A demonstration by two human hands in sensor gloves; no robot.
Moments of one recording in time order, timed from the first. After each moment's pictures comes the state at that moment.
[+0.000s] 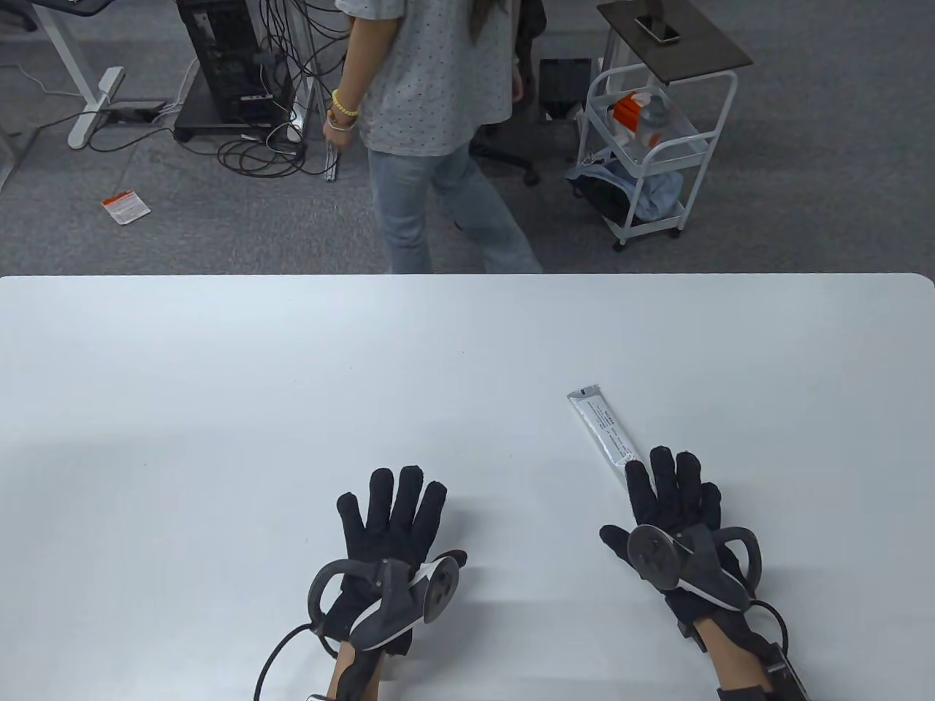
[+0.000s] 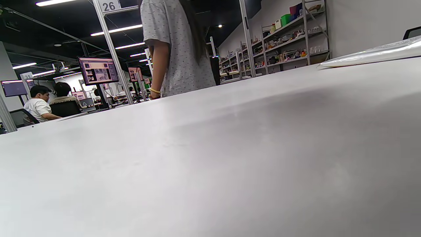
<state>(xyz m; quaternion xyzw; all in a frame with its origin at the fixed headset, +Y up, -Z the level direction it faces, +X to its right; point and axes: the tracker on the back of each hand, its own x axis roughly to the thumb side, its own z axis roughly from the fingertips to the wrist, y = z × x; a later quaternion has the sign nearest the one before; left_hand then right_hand) -0.115 -0.745 -0.220 0.02 -0.11 -0.10 0.99 0.201 -0.745 -0.247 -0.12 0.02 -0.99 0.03</state>
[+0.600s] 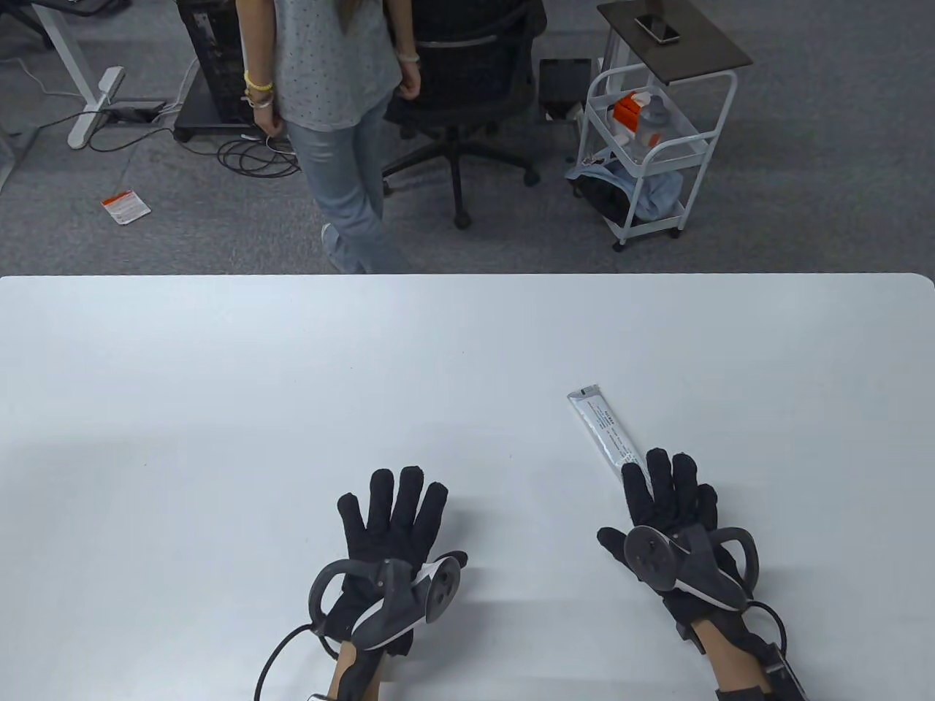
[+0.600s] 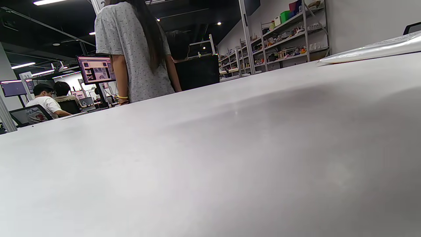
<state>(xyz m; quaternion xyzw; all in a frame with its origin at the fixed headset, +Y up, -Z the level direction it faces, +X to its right) -0.113 -0.747 -0.220 0.02 -0.11 -0.11 0.99 0.199 -0.746 -0.246 -0.12 0.01 -0.99 0.03</state>
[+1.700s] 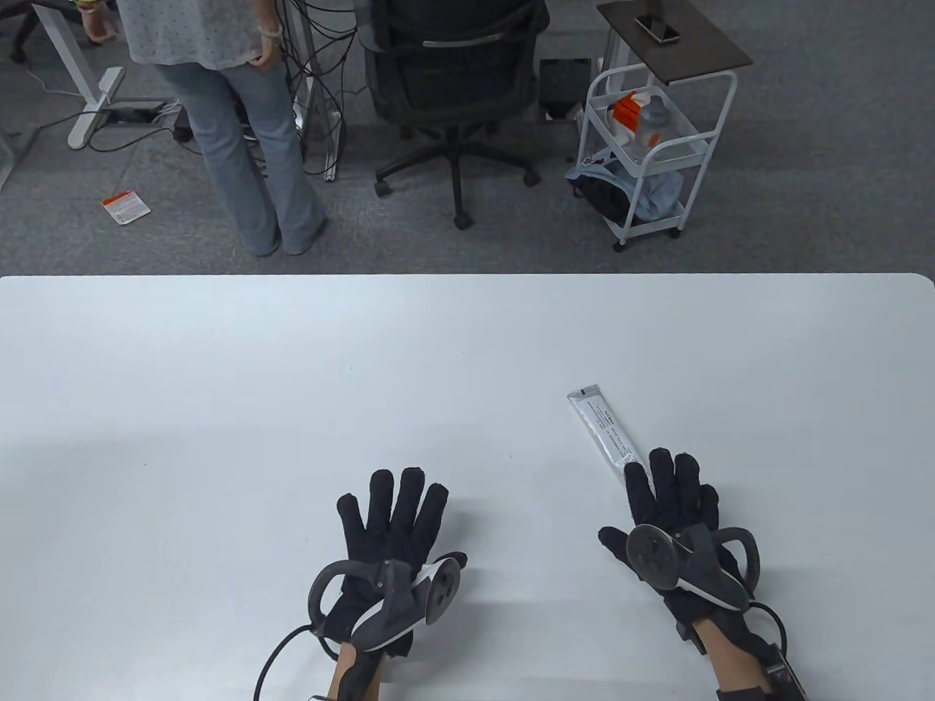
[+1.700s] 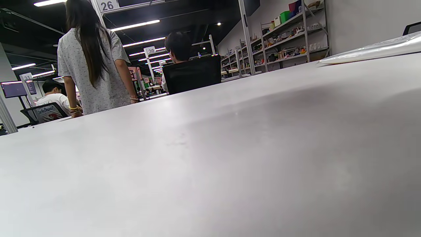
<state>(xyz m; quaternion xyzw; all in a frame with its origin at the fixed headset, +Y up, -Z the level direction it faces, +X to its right) -0.114 -0.744 -0.219 0.02 -0.11 -0.11 0.99 0.202 -0.746 -0.248 -0.11 0.00 -0.99 0.01</state>
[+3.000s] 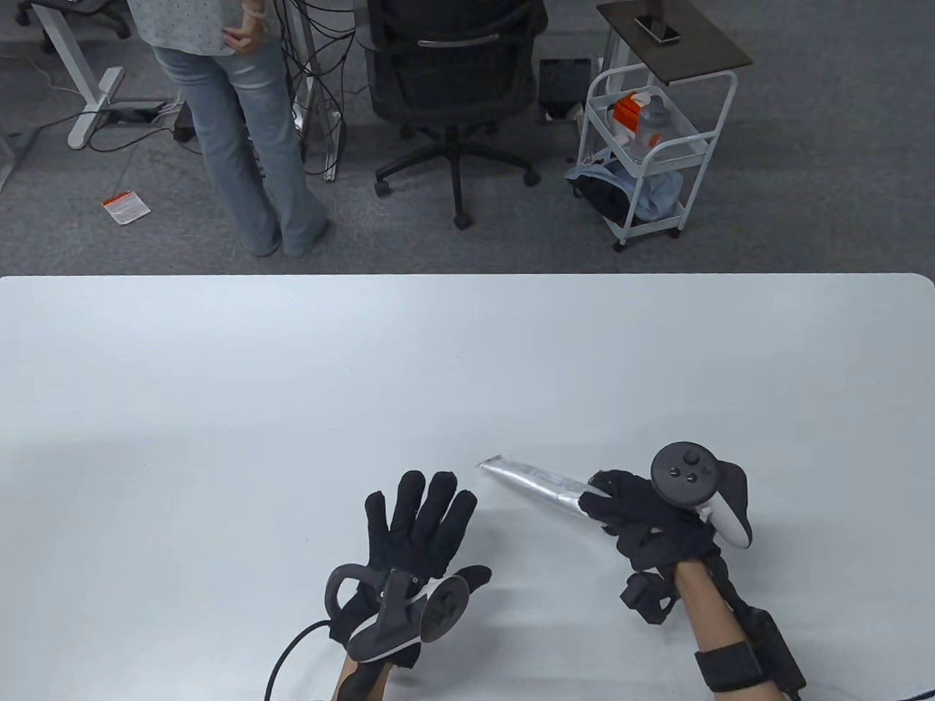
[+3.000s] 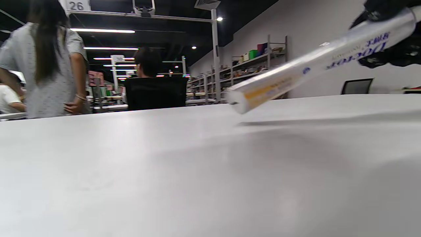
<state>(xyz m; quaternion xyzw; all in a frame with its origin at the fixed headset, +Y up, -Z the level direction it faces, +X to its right) -0.098 -0.732 -0.203 0.06 -0.21 -0.01 0.98 0.185 -0.715 -0.290 -0.13 -0.17 -0.89 -0.42</state>
